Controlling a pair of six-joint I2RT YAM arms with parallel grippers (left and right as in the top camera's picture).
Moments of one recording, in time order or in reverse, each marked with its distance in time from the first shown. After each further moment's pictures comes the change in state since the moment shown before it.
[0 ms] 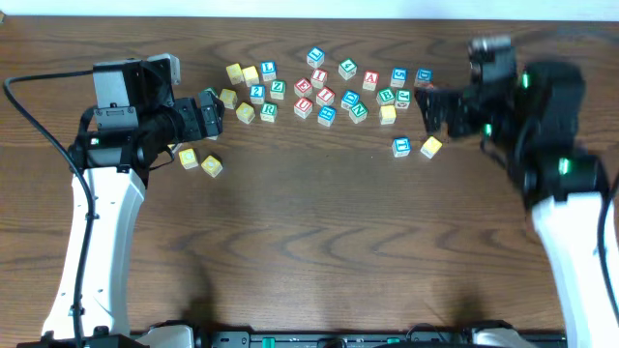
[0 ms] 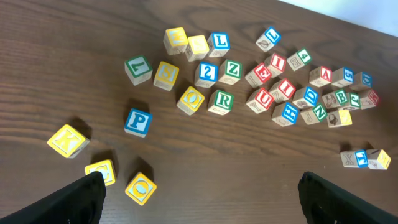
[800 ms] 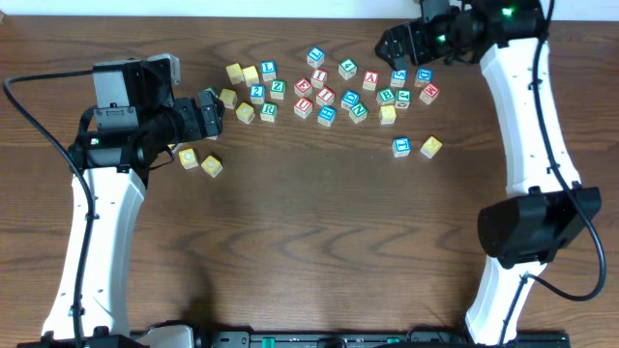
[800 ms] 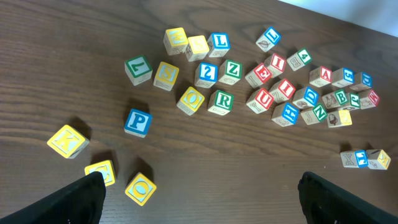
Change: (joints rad) left arm 0.000 0.000 0.000 0.001 0.000 0.000; right arm 0.069 0.731 0.872 -0.467 -0.040 -0.174
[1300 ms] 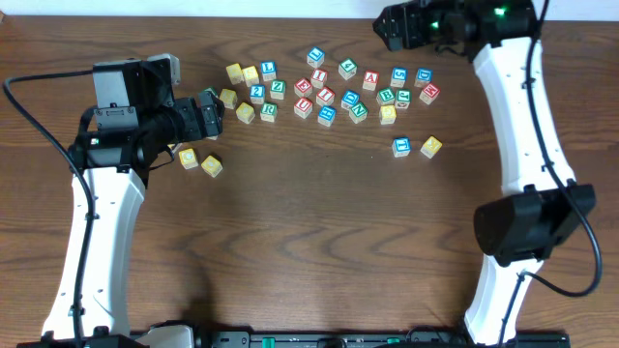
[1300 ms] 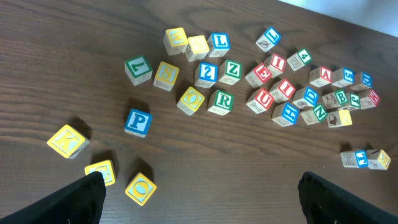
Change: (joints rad) left arm 0.000 0.000 0.000 0.000 0.000 0.000; right arm 0.026 0.029 0.016 0.141 0.070 0.178
